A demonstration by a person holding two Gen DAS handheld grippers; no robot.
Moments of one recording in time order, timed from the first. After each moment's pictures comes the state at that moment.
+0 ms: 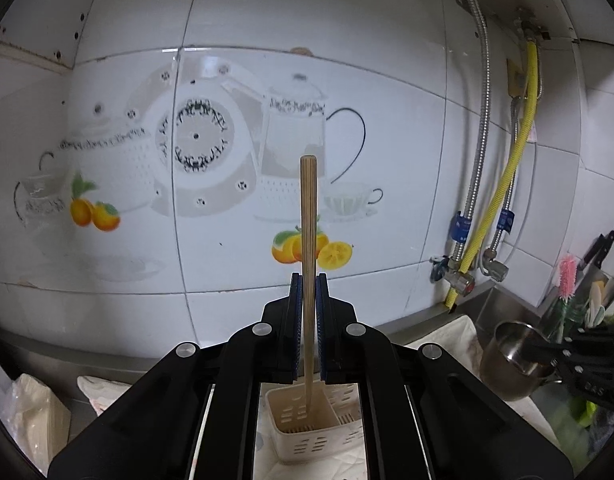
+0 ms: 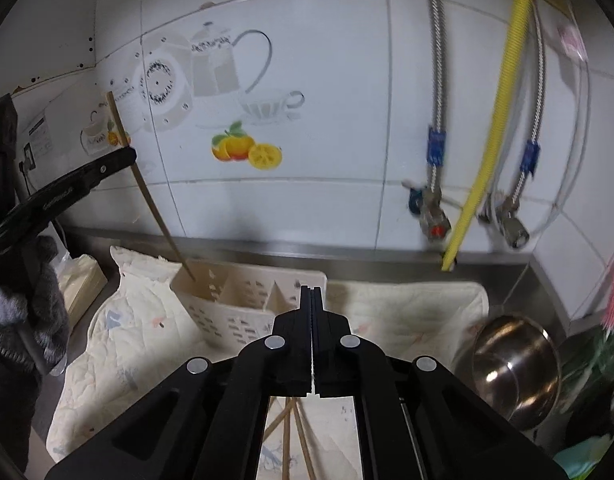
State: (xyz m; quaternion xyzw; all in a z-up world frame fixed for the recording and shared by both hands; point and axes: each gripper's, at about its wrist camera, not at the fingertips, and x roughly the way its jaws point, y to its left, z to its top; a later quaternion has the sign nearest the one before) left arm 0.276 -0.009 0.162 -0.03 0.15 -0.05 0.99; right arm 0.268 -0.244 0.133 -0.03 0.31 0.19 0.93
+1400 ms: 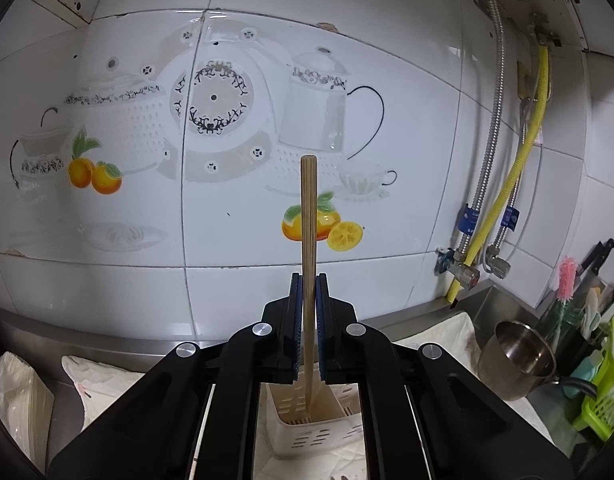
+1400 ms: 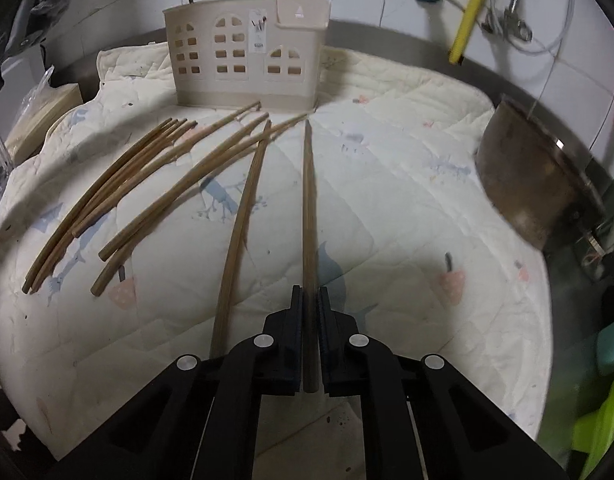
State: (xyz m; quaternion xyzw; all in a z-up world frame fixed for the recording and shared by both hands) left arm 0.283 0.007 0.145 -0.06 0.17 -0.06 0.98; right arm 0.152 -0.273 -0.083 -0.12 0.42 0.16 0.88
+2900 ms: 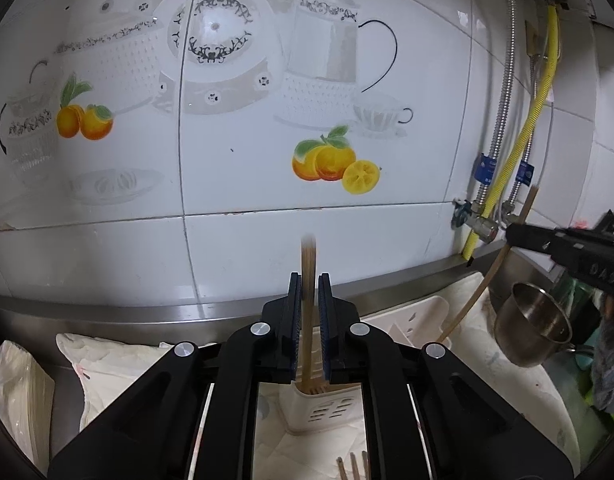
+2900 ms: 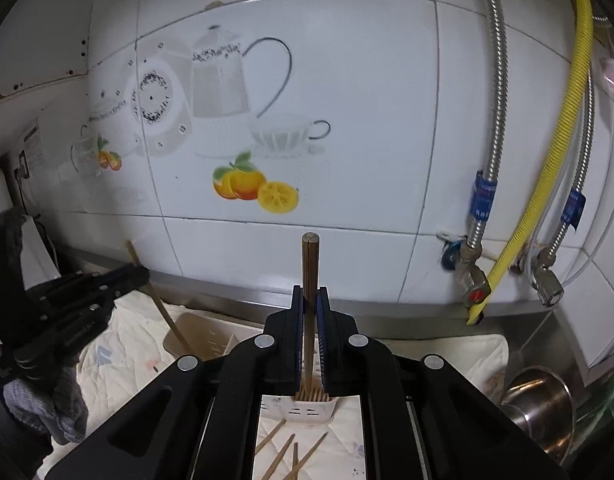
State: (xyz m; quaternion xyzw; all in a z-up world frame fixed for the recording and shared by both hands) left arm 0.293 0.010 0.111 -0.04 0.22 -0.06 0.97; right arm 0.328 -0.201 0.145 -0.04 0.27 0.20 0.94
